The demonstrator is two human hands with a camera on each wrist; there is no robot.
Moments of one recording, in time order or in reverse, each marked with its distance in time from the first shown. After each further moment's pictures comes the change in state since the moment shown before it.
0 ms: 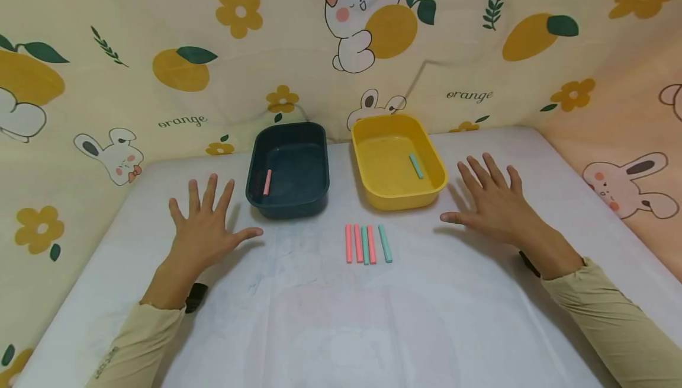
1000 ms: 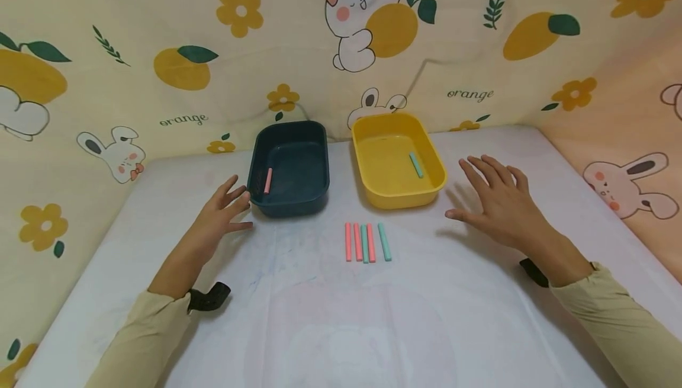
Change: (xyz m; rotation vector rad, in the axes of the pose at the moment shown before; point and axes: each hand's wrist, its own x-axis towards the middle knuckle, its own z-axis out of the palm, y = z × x) left_hand 0.015 0.013 -0.016 -1.211 -0.286 -0.192; right_hand -0.011 0.001 -0.003 0.000 0.196 -0.091
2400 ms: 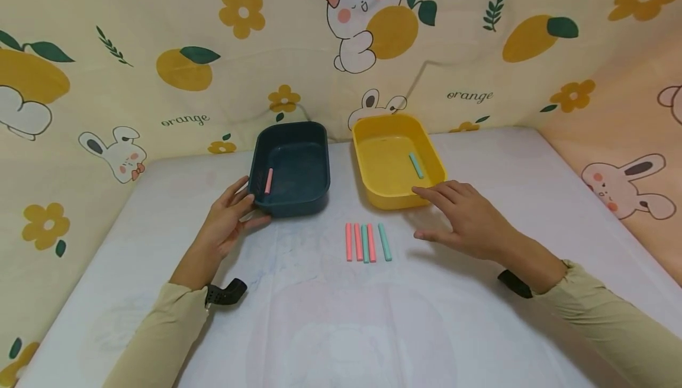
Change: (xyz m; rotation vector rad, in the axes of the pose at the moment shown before) left_hand 0.019 -0.015 0.011 -0.461 0.033 0.005; right_hand 0.002 -0.053 0.003 0.105 0.061 -0.285
